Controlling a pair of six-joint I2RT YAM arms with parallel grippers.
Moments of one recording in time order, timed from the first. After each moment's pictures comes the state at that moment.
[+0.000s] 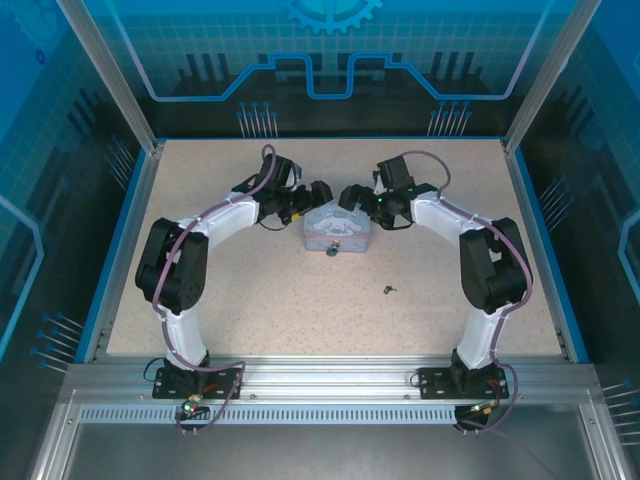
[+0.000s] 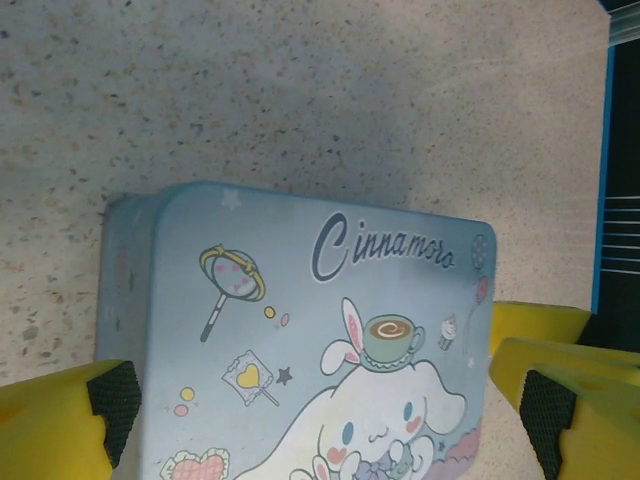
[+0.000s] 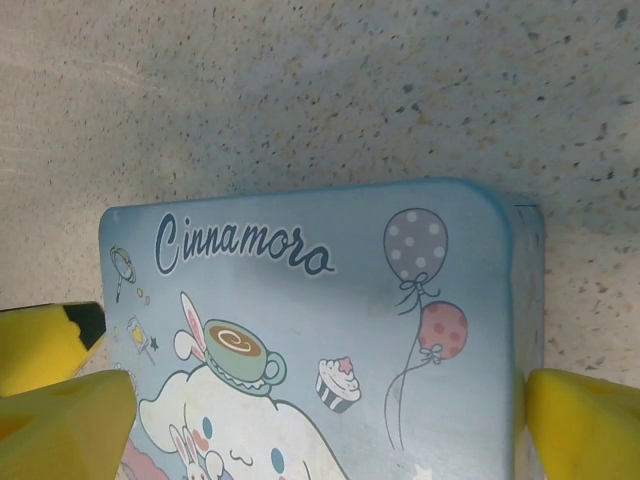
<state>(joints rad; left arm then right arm) -0.36 1.88 1.34 -0.28 0.37 -0.77 0.36 1.86 1.32 -0.38 -0.31 0.70</state>
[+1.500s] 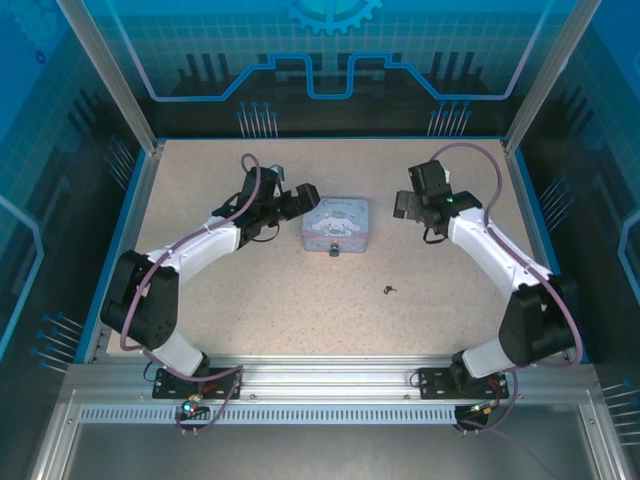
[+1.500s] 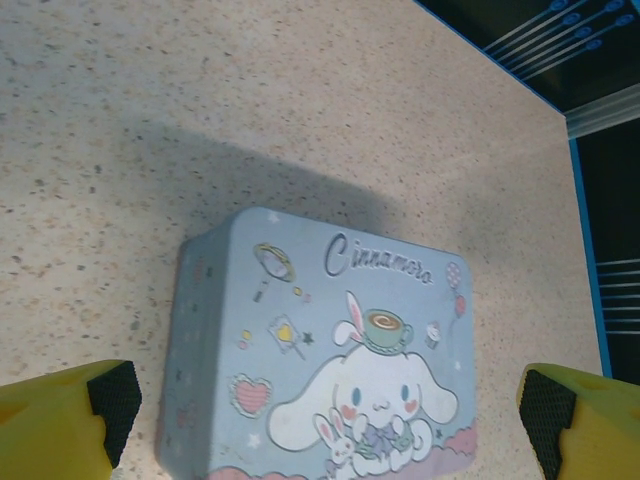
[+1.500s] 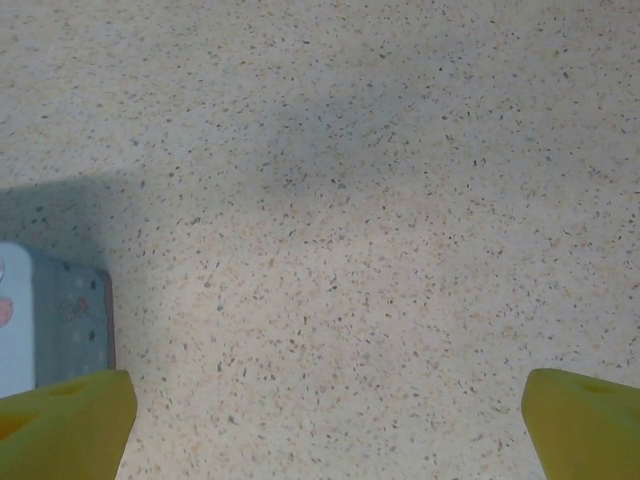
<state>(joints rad) -0.40 1.60 1.08 -0.10 0.16 -0.77 0.31 1.43 1.15 -0.65 0.33 0.43</state>
